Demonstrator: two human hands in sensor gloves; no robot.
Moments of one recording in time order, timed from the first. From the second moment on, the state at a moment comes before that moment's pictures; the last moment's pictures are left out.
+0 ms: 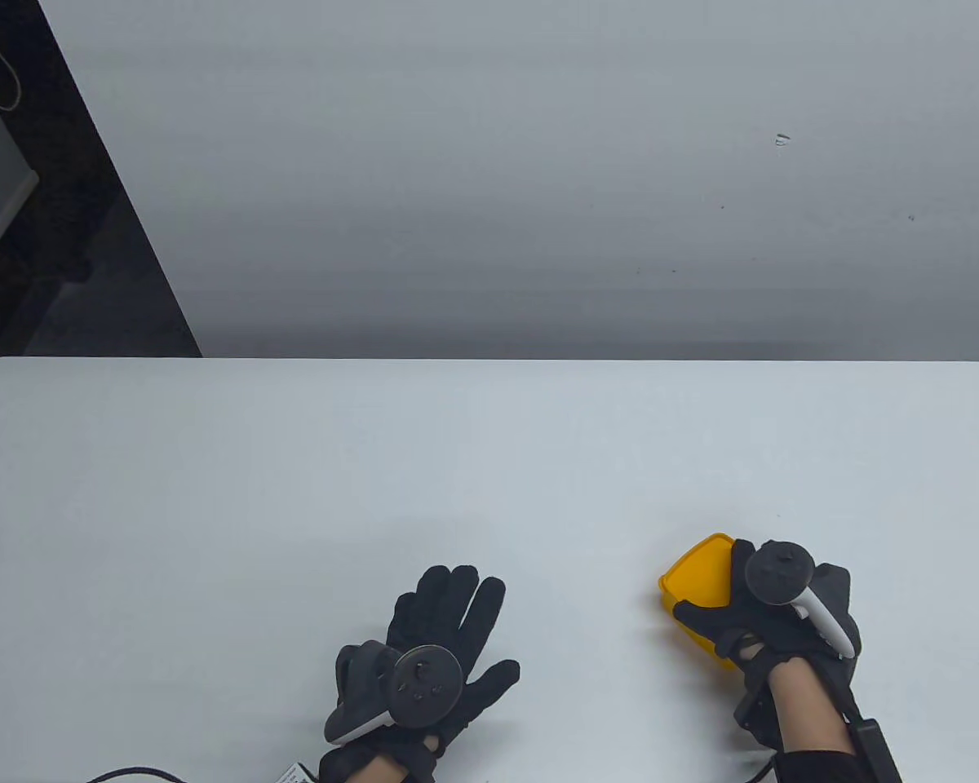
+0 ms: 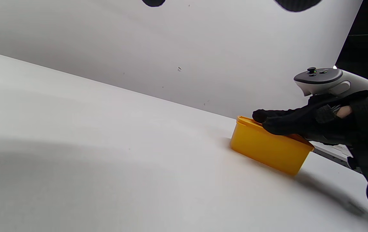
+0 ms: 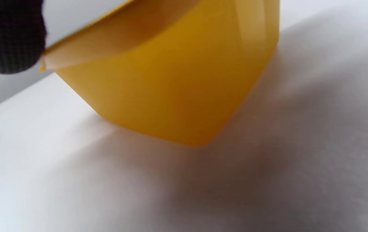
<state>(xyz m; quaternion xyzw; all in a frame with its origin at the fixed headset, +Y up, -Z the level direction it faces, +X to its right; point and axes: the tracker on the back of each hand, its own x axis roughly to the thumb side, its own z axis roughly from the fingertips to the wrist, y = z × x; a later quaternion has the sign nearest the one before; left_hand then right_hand) -0.118 -0.705 -0.260 0.01 -0.25 0.16 0.95 0.278 -0.753 -0.338 -0.08 0.20 0.95 0.22</state>
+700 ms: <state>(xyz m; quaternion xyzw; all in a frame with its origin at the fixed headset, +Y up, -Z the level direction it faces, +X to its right) -0.119 -0.704 -0.262 -0.01 -0.27 0.30 0.91 0.208 -0.697 -0.317 0.17 0.02 0.94 0.29</state>
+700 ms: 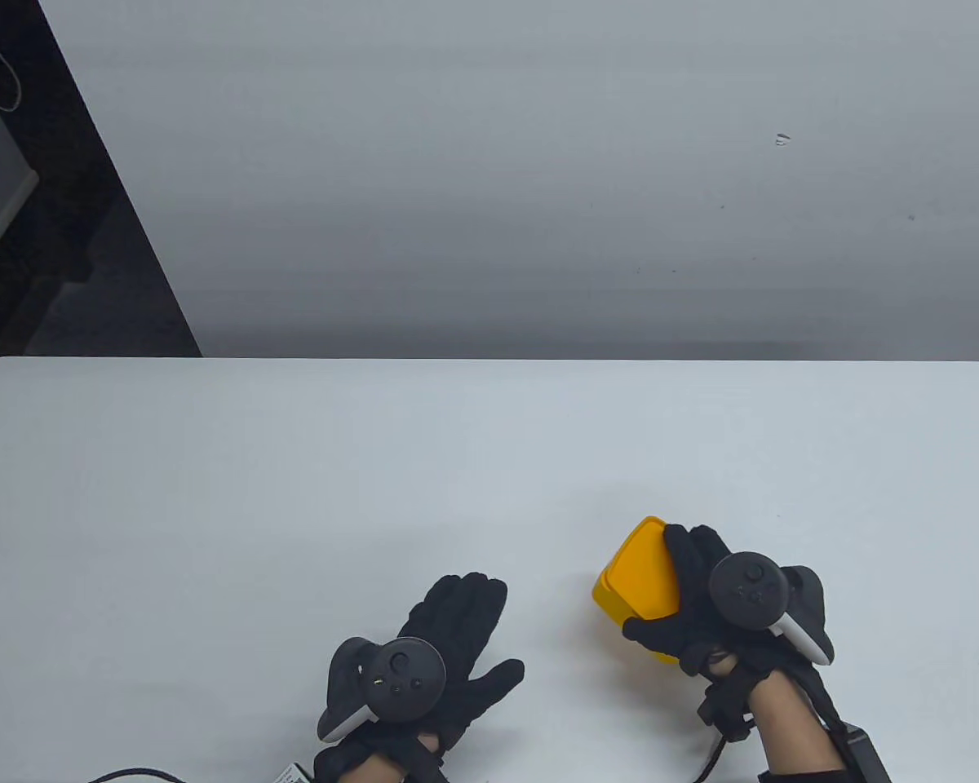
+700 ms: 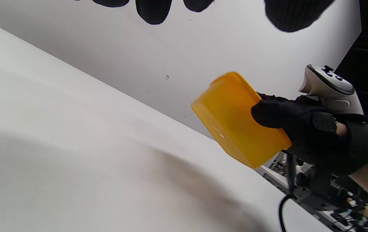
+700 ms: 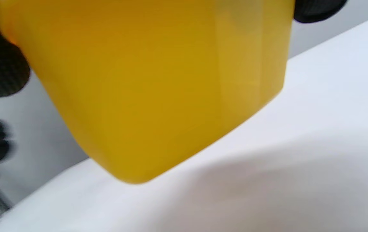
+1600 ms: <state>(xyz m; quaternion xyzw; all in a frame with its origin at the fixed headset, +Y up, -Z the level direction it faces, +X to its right) -0.115 -0.705 -0.264 -0.10 -0.35 0.52 0.77 0.127 -0.684 -0.283 0.39 0.10 0.81 0.43</state>
